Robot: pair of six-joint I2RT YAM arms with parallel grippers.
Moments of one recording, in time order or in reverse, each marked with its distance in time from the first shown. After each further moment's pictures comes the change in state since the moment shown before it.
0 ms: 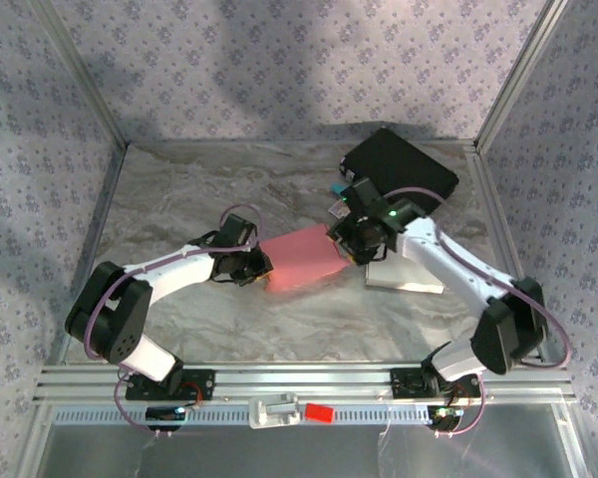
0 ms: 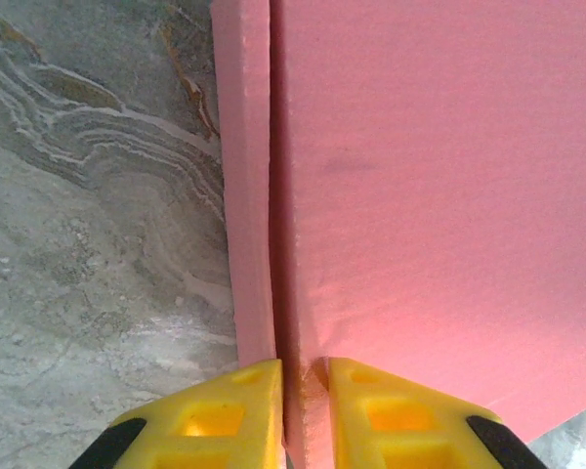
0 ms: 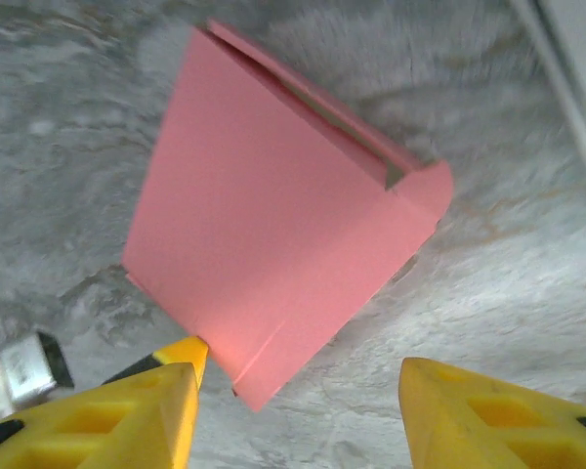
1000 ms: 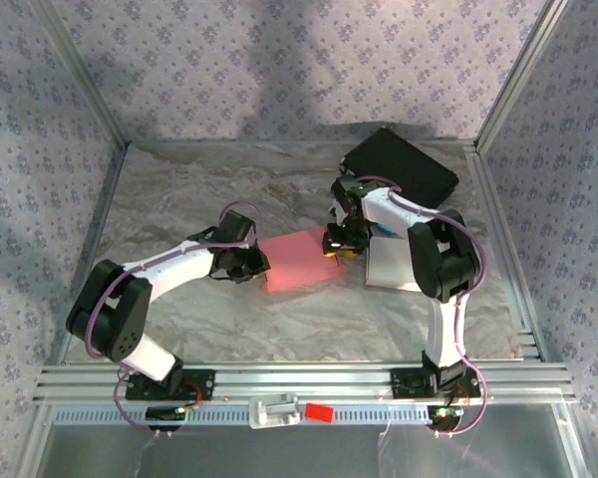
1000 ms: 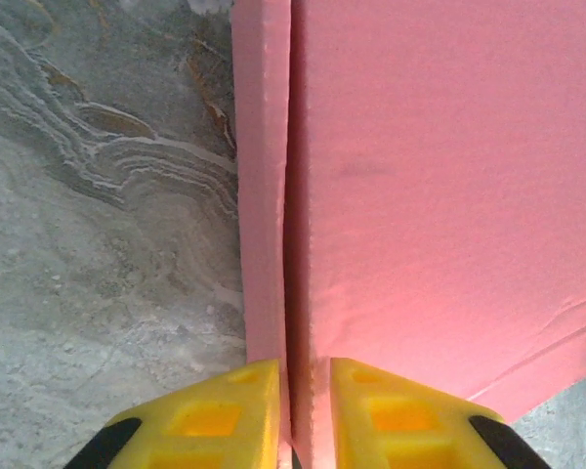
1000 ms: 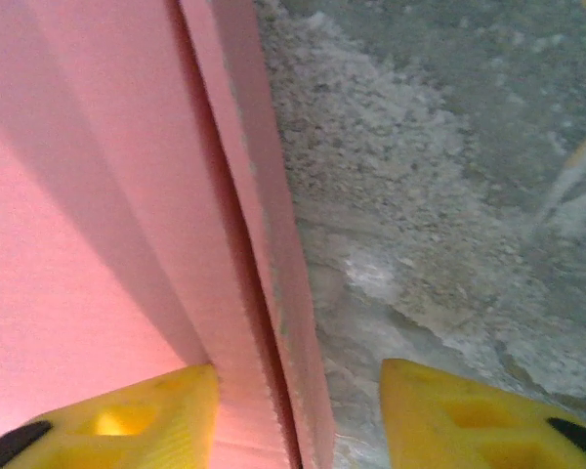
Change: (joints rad) left arm 0.021 0.011 0.039 -0.071 -0.008 0.080; right arm -0.117 0.568 0.209 -0.025 -0.186 -0.895
